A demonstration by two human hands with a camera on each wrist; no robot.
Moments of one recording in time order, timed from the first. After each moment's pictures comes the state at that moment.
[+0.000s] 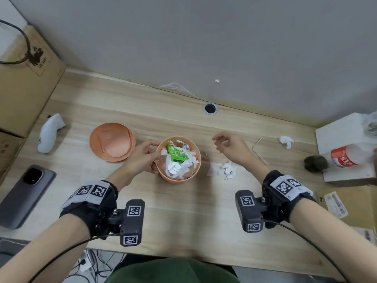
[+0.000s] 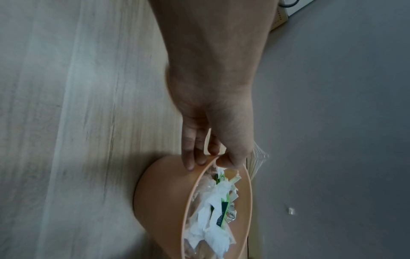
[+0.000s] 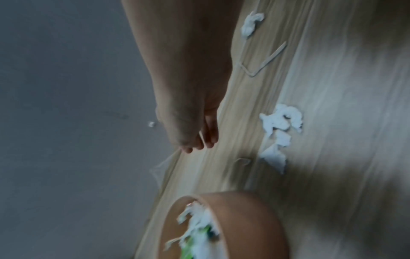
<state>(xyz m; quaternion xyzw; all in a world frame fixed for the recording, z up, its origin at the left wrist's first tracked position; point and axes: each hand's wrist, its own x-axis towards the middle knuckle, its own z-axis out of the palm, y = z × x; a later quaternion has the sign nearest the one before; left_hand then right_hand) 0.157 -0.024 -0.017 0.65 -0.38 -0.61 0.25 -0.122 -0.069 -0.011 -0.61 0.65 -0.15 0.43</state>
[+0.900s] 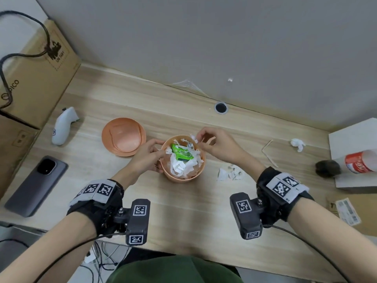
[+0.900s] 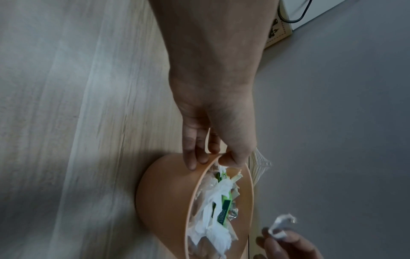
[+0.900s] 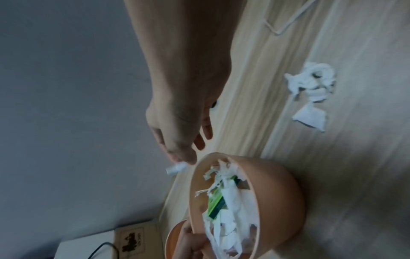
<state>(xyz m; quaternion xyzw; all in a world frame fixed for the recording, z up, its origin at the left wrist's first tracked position) 0.169 -0.013 -0.018 0.66 -0.36 -0.61 0.27 -0.060 -0.070 0.003 -0.72 0.52 -0.16 0.44</state>
